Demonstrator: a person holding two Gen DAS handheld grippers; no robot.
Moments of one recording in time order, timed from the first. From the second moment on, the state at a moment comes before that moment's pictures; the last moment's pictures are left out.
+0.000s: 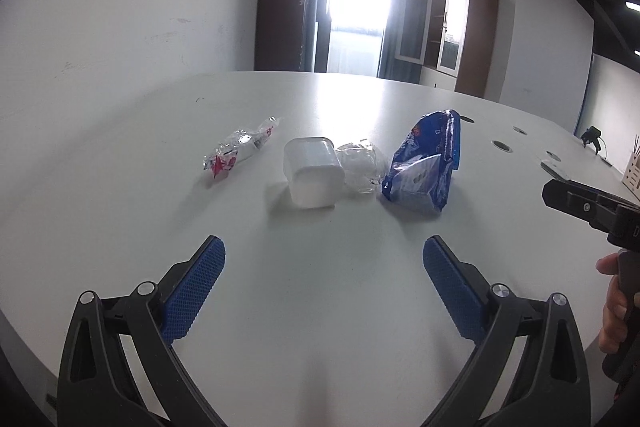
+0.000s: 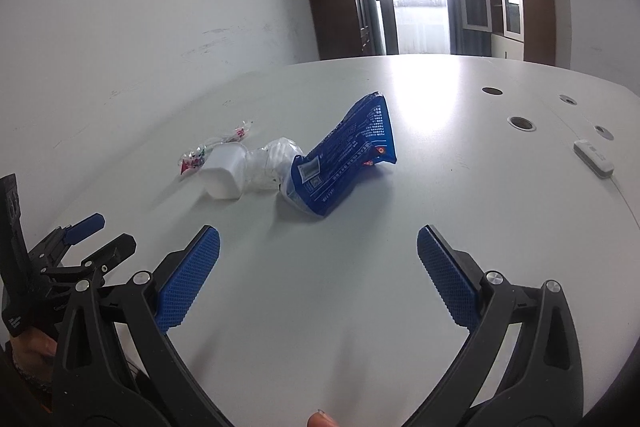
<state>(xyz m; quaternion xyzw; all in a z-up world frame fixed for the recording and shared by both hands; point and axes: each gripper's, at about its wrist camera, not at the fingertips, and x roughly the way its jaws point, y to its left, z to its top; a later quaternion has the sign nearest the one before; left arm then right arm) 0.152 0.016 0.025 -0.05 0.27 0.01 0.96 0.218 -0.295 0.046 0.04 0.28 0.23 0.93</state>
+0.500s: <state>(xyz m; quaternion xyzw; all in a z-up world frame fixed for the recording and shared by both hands) 0.246 0.029 0.030 -0.05 0.32 0.02 0.94 0.324 -0.245 0.040 0.04 0.31 0.22 0.92</state>
